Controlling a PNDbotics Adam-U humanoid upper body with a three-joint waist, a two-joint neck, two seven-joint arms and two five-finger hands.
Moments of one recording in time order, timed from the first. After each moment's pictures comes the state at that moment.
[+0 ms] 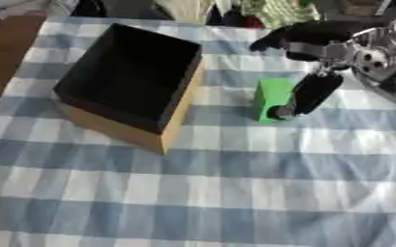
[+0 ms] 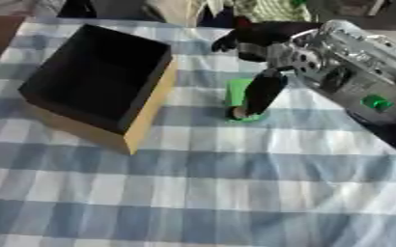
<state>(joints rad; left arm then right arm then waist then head) -0.33 0.33 0.03 -1.99 -0.06 -0.12 0.78 -1.01 -0.88 0.68 -1.72 0.53 0.50 0.75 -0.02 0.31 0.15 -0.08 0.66</state>
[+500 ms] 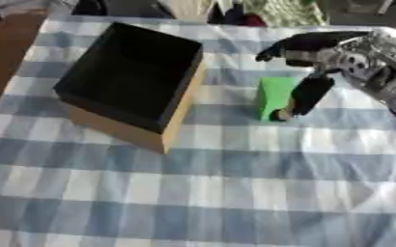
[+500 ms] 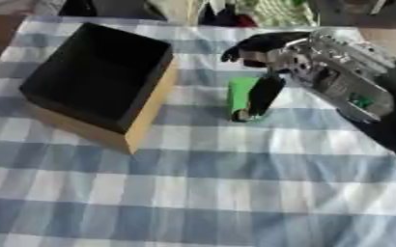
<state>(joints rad) -0.33 0.33 0.03 -1.99 -0.06 -0.12 0.78 -1.02 -0.84 0.70 -1.58 0.54 0.48 0.77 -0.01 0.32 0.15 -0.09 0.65</state>
